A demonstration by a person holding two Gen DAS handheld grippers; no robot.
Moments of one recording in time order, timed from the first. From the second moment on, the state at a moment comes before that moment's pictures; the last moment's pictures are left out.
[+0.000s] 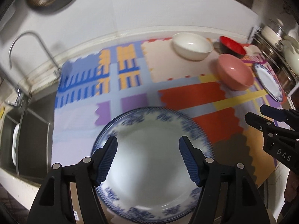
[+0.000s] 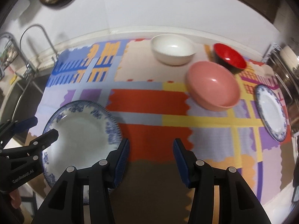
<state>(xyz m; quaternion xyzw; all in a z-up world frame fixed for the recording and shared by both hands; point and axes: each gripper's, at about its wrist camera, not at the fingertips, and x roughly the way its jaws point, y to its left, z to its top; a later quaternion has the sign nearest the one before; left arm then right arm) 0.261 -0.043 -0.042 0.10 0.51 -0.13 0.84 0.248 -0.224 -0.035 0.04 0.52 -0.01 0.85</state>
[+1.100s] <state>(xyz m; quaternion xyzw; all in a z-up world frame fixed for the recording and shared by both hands) 0.277 -0.284 0.005 0.14 0.45 -0.24 0.85 0.197 -0.457 -0.010 0.13 0.45 -0.19 0.86</state>
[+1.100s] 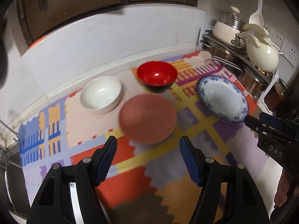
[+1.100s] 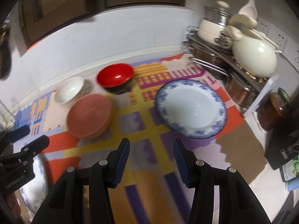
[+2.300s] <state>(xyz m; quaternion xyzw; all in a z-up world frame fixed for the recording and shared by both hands) 0.370 -0.505 -0.086 0.18 0.50 -0.24 0.81 0.221 -0.666 -0.107 0.26 0.41 -0.33 0.81</state>
